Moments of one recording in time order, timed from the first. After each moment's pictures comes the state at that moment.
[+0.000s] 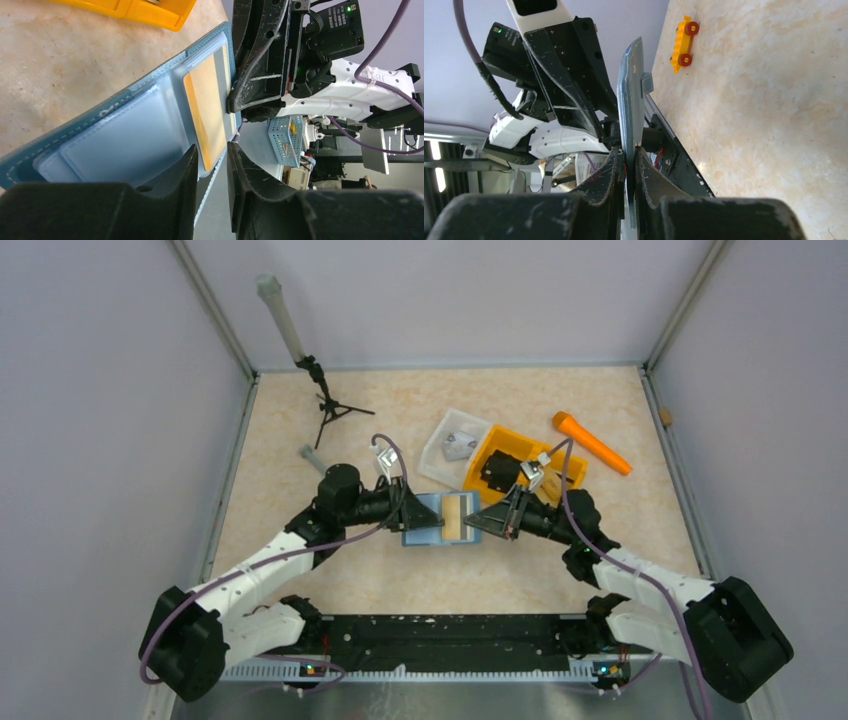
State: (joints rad) left arm -0.58 1.05 0.57 0.19 0.70 -0.90; right arm 0.57 1.04 0.28 0.69 -0.60 1.23
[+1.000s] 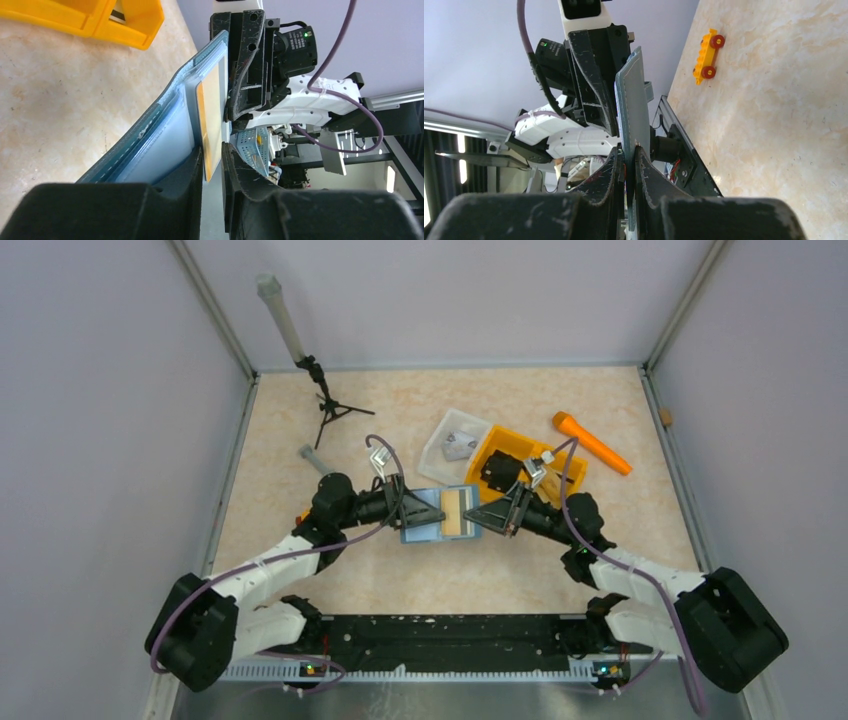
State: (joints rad) left arm -0.56 1.11 0.45 0.59 0.75 -1.12; right arm 0.58 1.09 0.25 0.90 -0.60 1.32
